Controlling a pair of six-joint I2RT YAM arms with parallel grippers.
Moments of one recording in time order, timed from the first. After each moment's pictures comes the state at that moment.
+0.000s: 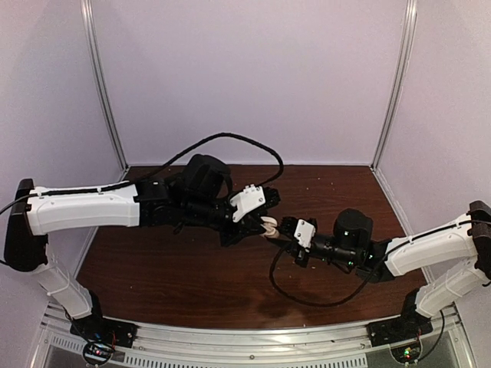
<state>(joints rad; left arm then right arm) -1.07 1.57 1.27 -0.32 0.15 0.35 0.97 1.36 0.49 0.75 -0.14 -0.42</state>
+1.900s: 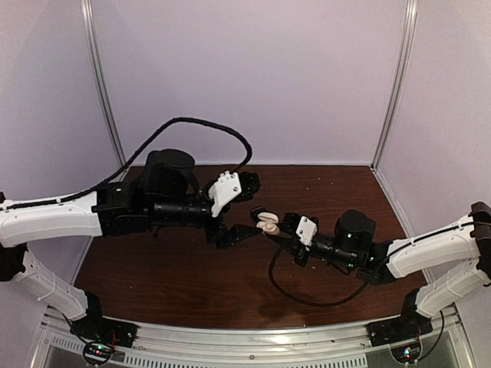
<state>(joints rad) -1.13 1.36 1.17 -0.20 0.09 0.33 1.00 1.34 0.48 0.78 -0.07 -0.38</state>
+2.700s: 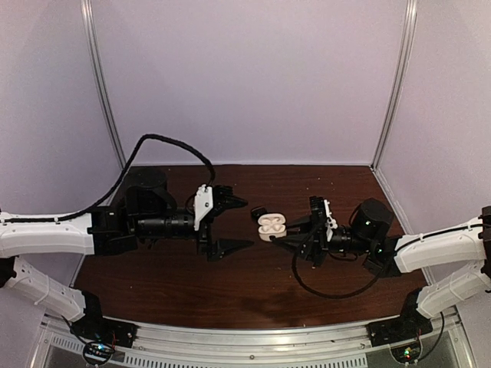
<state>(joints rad) -1.08 1.22 0.88 0.18 0.30 0.35 0.88 1.27 0.47 0.92 -0.61 0.02</state>
